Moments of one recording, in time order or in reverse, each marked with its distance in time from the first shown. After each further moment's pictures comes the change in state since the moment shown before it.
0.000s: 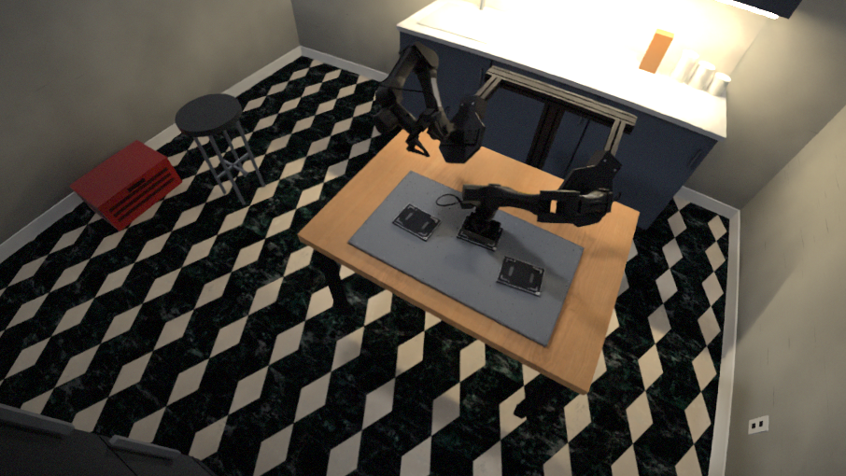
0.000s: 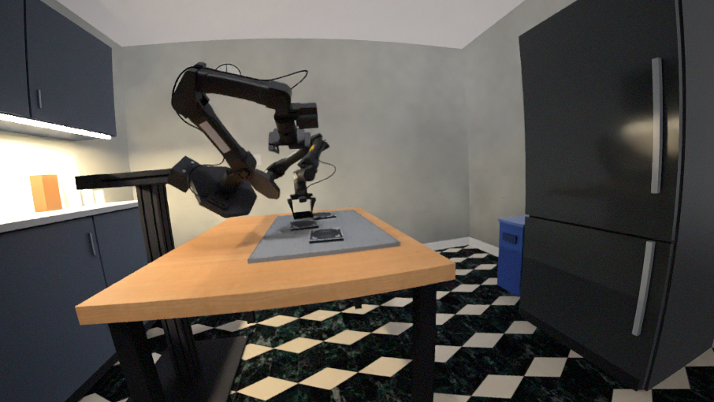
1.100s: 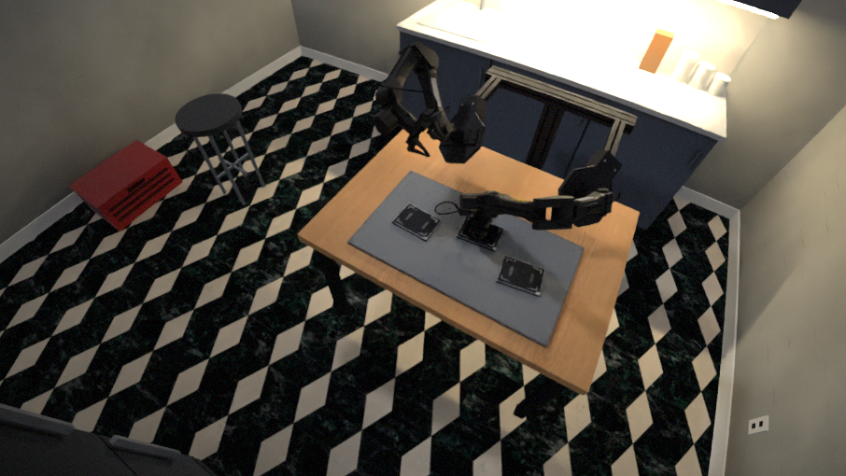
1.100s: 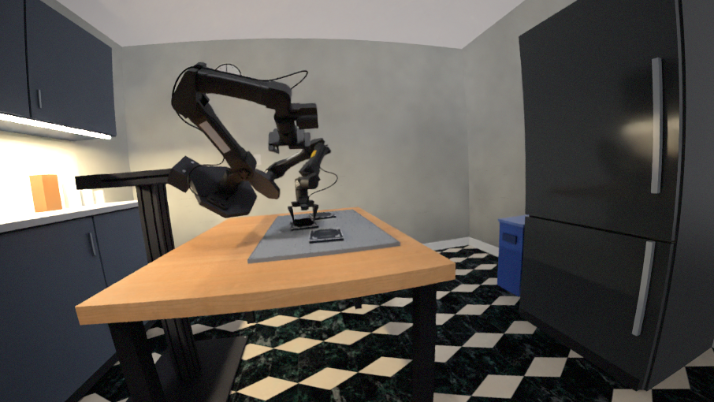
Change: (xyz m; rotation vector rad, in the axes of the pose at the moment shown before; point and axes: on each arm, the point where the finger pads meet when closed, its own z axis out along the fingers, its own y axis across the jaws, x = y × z) left arm -0.002 0.004 0.034 0.004 0.006 -0.012; right arm 0.000 0.001 0.001 -0.002 -0.004 0.000
